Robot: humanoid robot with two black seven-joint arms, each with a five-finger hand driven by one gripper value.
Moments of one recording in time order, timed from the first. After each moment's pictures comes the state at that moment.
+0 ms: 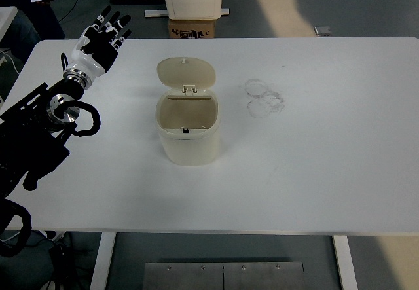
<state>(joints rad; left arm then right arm) -0.98 0.16 -0.69 -0.36 -0.13 -0.33 -0.22 -0.01 0.00 0.30 0.20 -0.23 0.06 0.51</state>
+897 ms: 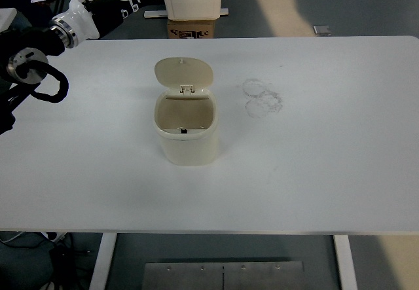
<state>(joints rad) -1.23 0.51 -0.23 -0.87 -0.13 -0.23 -0.05 -0.01 0.00 0.30 0.20 -0.23 0.06 0.51</state>
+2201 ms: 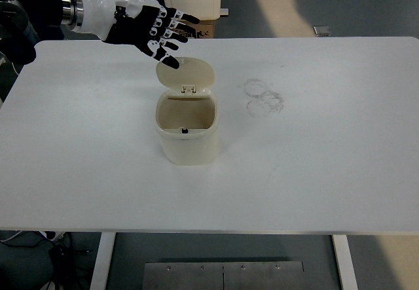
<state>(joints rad) -1.77 0.56 0.43 -1.07 -0.08 -0.55 0.04 -0.01 0.00 0.30 0.20 -0.23 0.06 0.51</state>
